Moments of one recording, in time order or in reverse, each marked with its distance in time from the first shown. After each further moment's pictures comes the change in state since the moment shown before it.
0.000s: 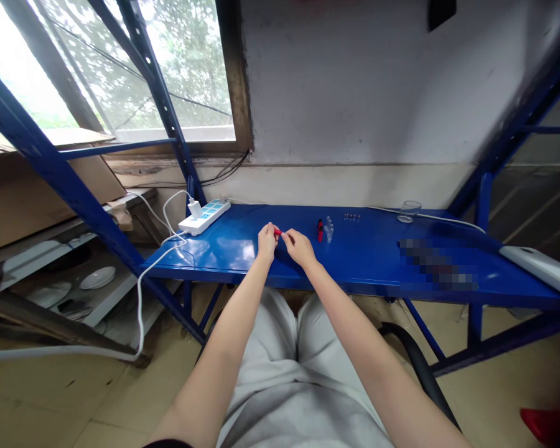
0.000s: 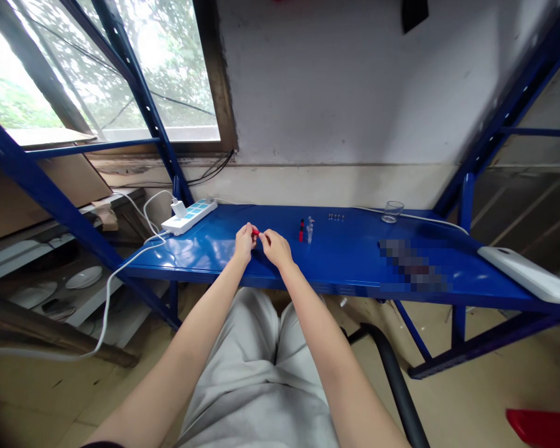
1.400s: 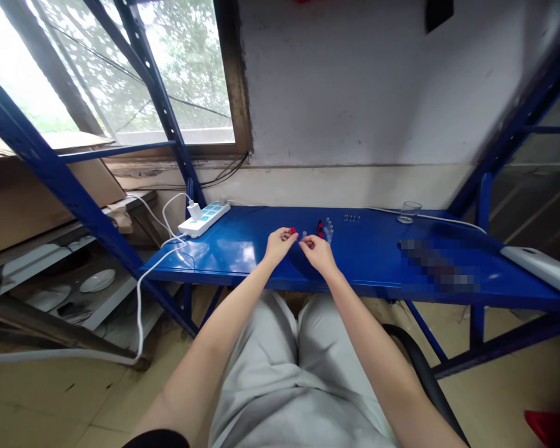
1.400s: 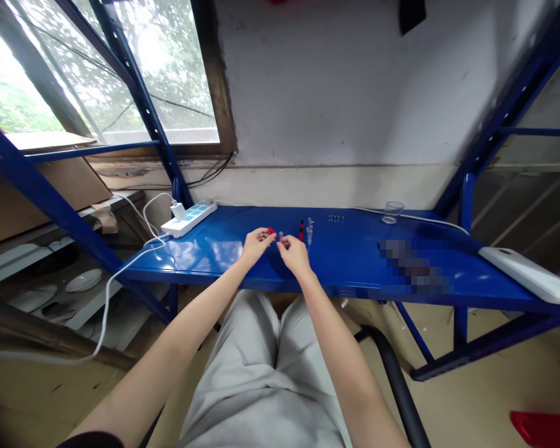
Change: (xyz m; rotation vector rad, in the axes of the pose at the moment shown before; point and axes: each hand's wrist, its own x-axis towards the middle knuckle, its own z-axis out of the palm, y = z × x) left_hand -0.005 -0.009 0.016 0.342 -0.211 0.244; right_hand -0.017 0.025 -0.032 0.112 0.073 0.249
